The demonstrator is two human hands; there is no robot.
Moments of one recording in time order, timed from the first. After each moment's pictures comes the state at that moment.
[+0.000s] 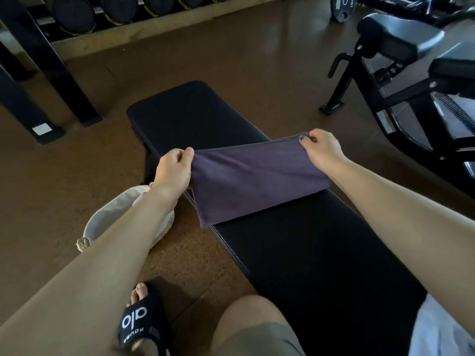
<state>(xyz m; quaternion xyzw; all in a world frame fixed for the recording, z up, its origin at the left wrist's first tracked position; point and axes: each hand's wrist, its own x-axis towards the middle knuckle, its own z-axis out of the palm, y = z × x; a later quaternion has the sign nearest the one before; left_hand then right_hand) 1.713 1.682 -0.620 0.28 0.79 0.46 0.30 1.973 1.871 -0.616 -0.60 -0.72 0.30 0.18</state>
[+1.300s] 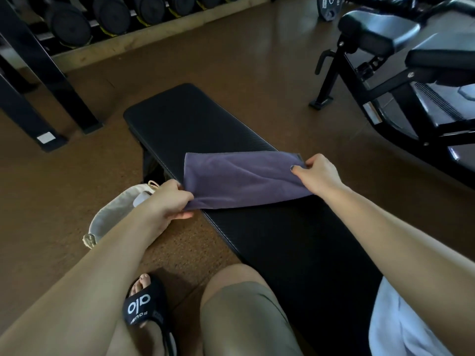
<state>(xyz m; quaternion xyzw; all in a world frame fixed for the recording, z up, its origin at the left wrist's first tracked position) 1.749 1.626 -0.613 0.24 0.79 0.30 0.47 2.030 1.785 -0.610 -0.67 -0.65 0.34 0.11</state>
